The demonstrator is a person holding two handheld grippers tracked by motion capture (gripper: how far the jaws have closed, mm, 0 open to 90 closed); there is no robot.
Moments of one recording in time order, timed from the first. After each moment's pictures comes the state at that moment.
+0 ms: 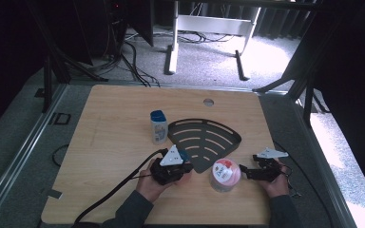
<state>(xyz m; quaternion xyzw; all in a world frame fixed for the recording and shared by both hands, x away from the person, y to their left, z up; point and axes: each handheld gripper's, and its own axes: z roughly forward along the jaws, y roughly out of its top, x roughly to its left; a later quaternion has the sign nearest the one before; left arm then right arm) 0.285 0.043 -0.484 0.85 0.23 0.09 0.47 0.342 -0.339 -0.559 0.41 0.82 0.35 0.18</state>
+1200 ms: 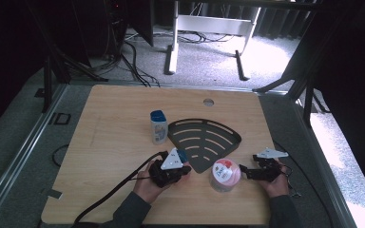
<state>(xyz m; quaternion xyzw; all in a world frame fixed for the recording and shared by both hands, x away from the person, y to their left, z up) 0.279 0.046 -0.485 0.87 0.21 0.11 0.44 0.342 -0.339 -0.559 0.41 0.82 0.35 0.18</state>
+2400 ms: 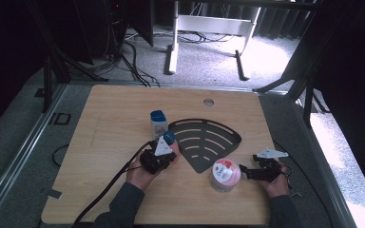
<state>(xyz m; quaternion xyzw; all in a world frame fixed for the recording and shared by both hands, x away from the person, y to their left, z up) 0.320 0.075 -0.501 0.86 0.30 0.17 0.38 0.342 -0.338 -0.559 0.41 0.82 0.35 0.18</state>
